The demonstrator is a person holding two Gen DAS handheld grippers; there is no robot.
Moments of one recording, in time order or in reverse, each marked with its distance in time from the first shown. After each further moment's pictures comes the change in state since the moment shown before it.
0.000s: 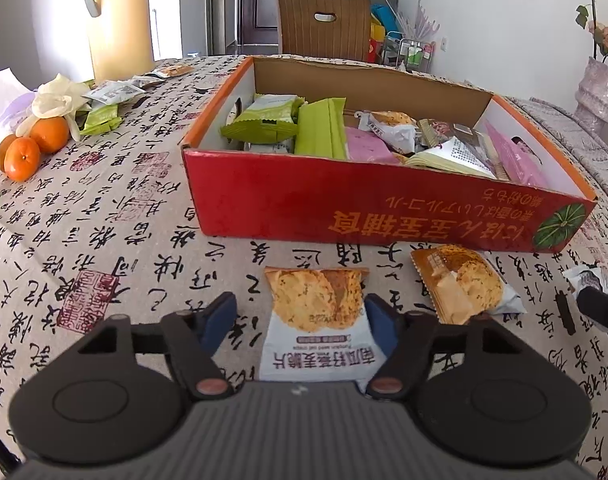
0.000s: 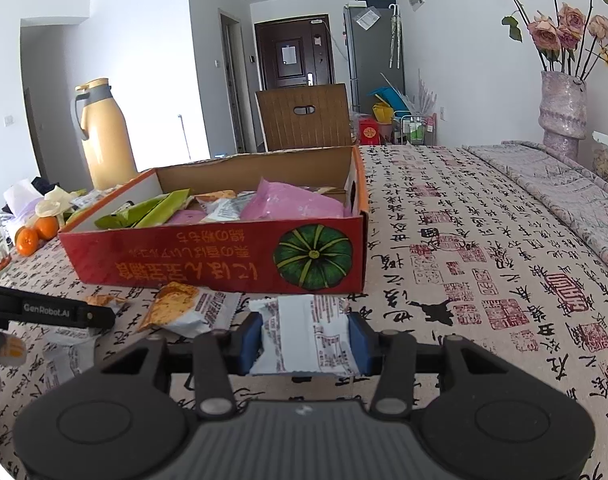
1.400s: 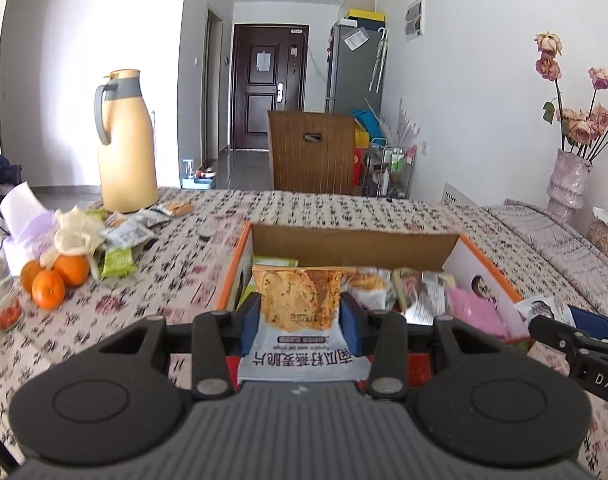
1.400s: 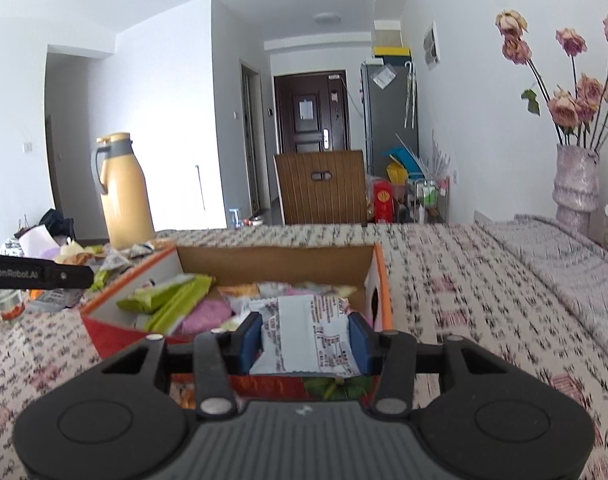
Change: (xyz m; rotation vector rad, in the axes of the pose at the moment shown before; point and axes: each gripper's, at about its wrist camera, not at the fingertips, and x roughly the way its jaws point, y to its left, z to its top) left arm -0.079 -0.004 0.061 0.019 -0.342 -0.030; right arm -0.012 0.020 0.065 -0.059 -0.197 0.033
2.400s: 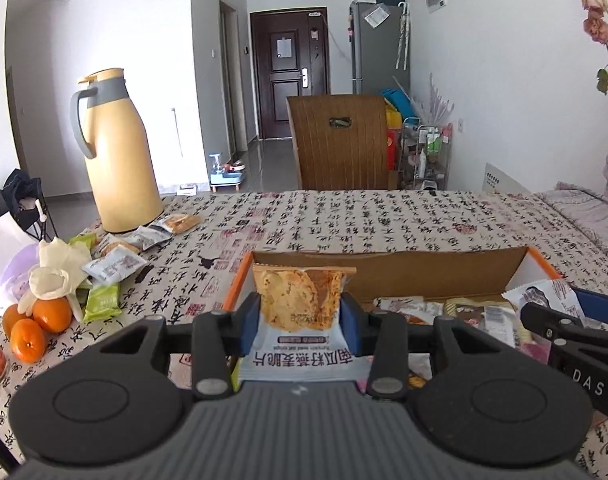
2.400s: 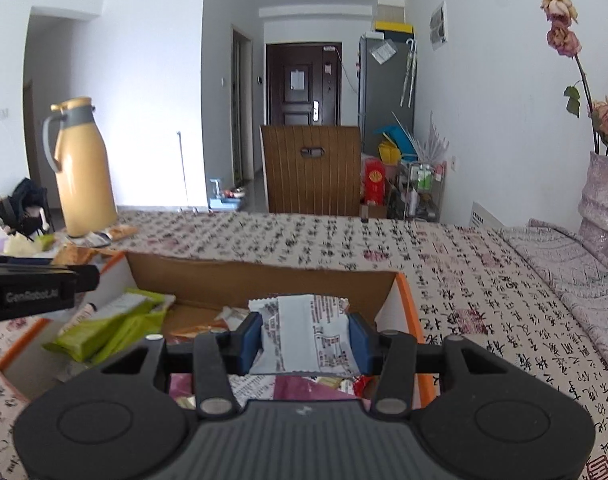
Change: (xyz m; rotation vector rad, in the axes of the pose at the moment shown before) left arm 0.115 -0.020 0.037 0.054 0.056 0.135; right arm 0.140 0.016 0.044 -0.047 0.131 -0.076
